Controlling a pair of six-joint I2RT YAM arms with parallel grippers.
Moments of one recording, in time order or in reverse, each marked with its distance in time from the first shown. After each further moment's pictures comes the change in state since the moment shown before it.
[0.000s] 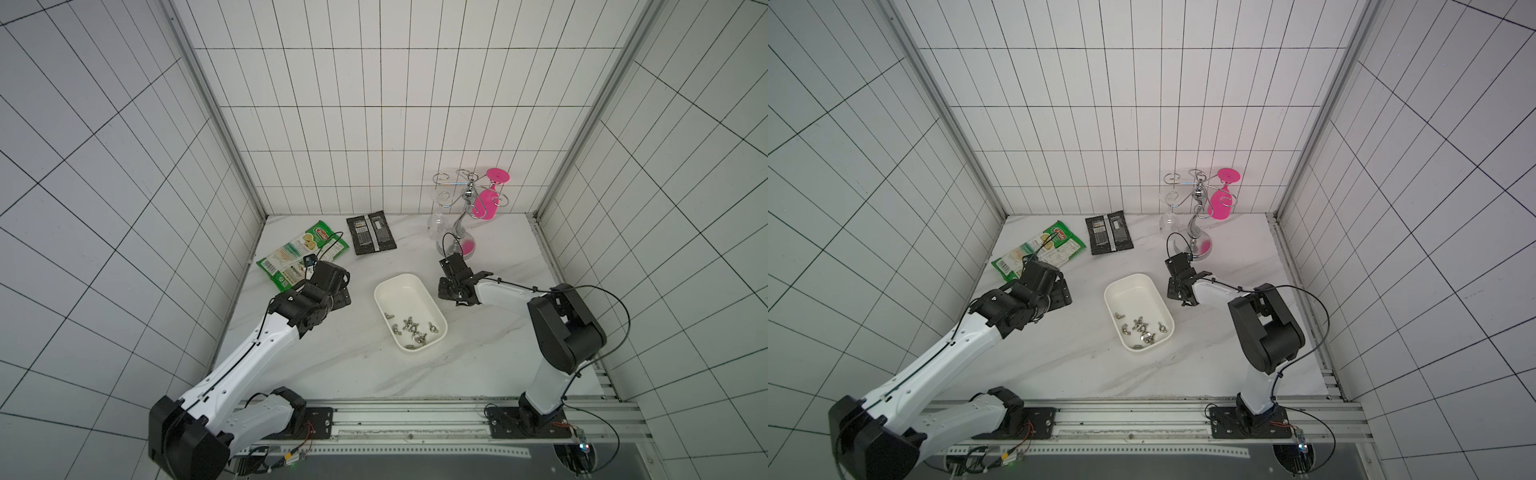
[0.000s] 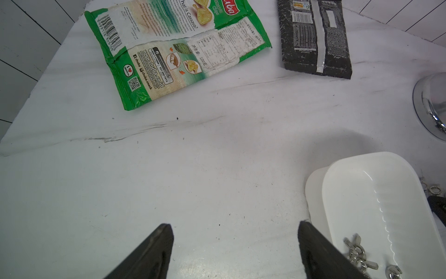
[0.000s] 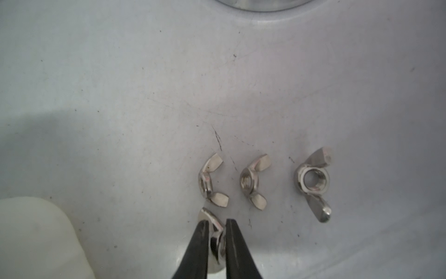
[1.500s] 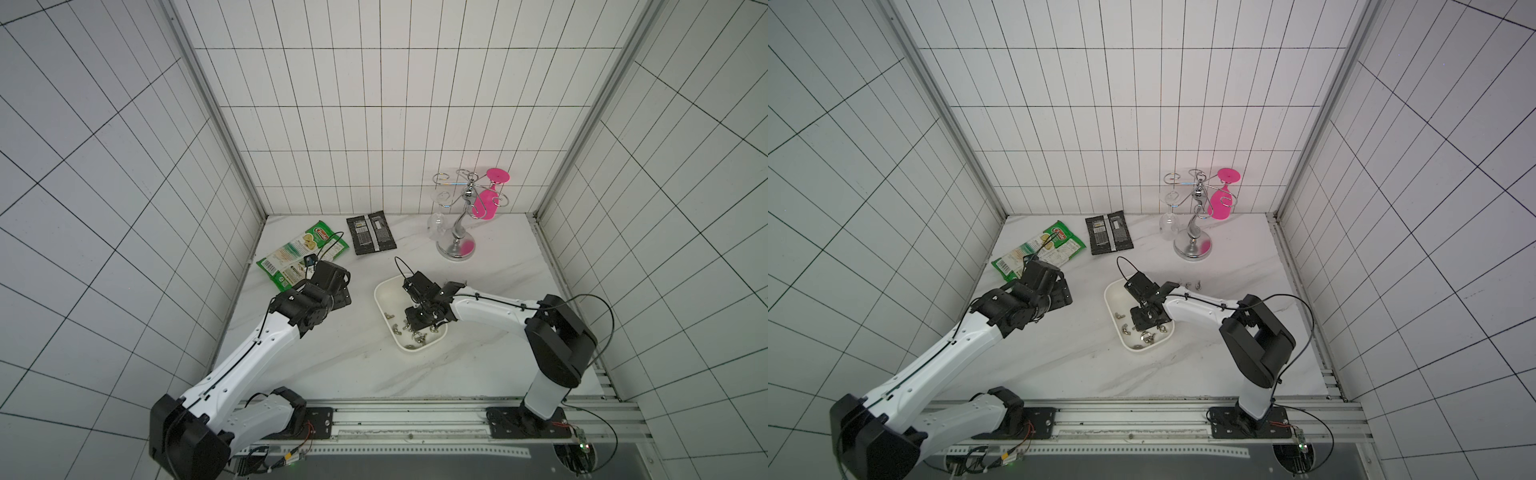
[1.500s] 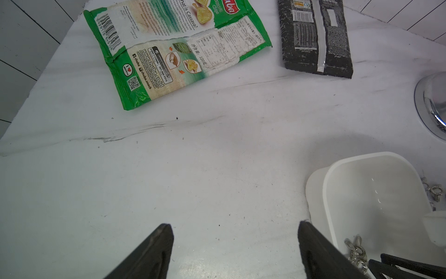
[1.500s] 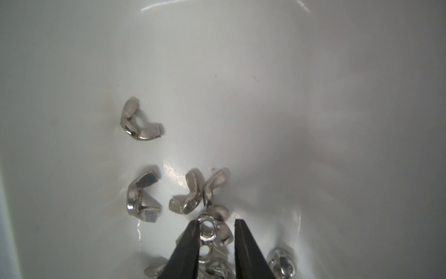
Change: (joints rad) left arm 0.000 0.007 0.000 0.003 0.000 0.000; right arm 0.344 0.000 0.100 -0.266 -0.201 -0.150
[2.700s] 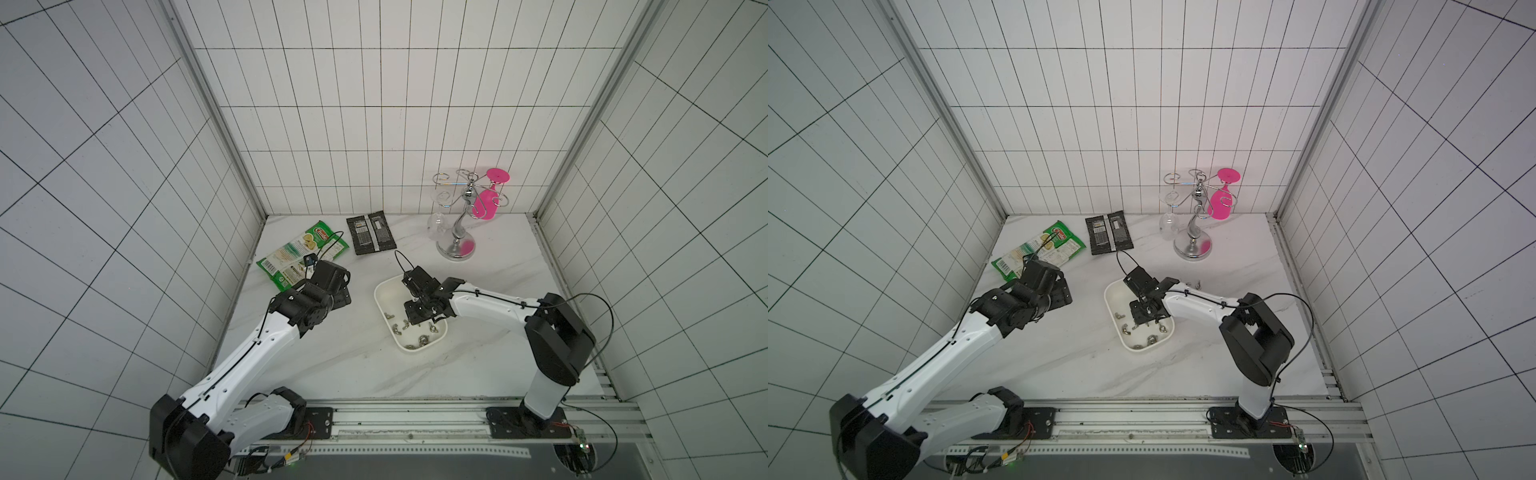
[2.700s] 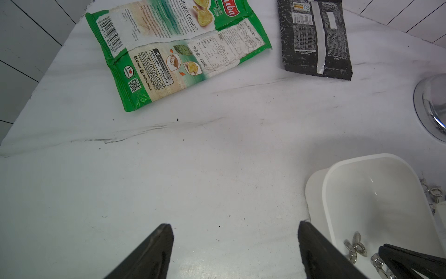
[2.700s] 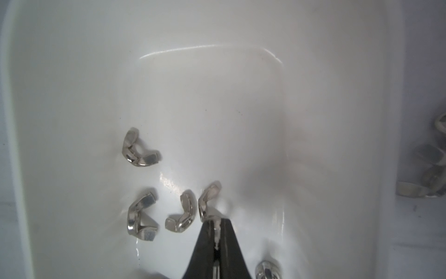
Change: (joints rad) left arm 0.000 0.000 0.004 0.000 -0.005 0.000; right arm -0.024 0.002 0.047 0.002 0.047 -0.011
